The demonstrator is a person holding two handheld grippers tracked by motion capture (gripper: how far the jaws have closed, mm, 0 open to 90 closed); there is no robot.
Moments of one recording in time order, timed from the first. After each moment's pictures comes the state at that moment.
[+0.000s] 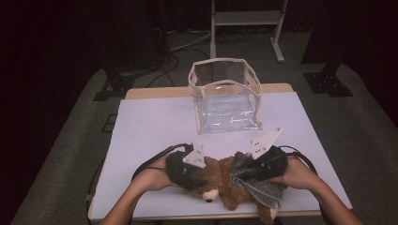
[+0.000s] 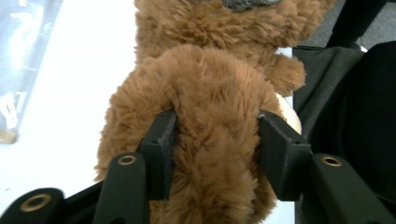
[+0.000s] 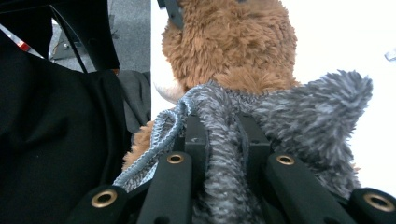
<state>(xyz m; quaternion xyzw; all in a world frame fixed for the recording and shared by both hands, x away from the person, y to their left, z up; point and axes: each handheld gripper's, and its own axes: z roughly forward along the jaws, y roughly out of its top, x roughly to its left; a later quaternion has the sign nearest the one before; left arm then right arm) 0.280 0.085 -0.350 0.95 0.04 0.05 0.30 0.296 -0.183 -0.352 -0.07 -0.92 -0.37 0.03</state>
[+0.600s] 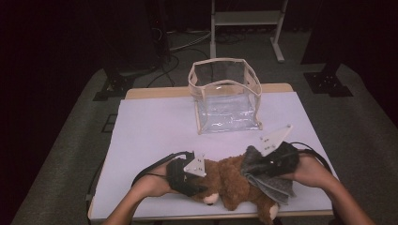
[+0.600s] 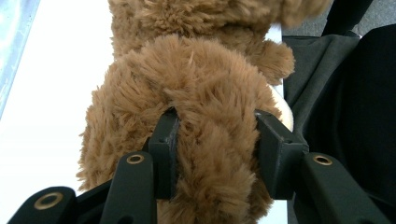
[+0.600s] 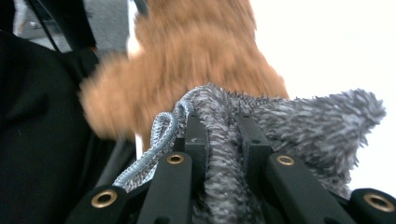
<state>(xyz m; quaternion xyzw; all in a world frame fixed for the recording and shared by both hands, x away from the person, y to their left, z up) 0.270 0.087 -0.359 0.95 0.03 0.05 0.29 0.293 -0.214 -0.337 -0.09 -0.94 -0.33 -0.02</state>
